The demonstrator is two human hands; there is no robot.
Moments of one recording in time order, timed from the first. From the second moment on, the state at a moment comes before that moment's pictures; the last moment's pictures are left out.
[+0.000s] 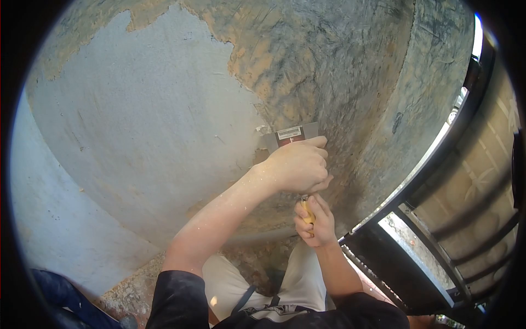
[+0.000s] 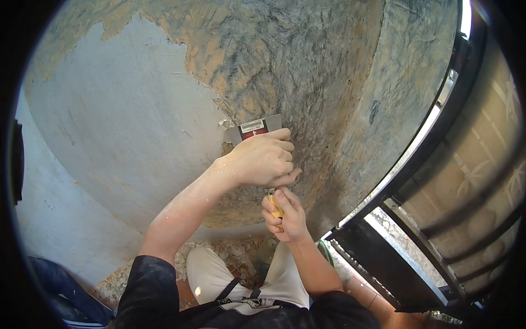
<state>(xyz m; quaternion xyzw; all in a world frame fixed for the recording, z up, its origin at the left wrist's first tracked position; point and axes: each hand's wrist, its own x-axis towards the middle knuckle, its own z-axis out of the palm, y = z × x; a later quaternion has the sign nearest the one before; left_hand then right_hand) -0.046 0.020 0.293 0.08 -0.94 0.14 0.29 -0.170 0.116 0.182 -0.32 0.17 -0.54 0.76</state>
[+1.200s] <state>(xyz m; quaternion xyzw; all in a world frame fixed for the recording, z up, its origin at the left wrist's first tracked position) -0.042 0.015 0.300 0.06 -0.95 0.19 0.23 -0.168 0.099 0.173 -0.37 0.13 -0.54 0.74</state>
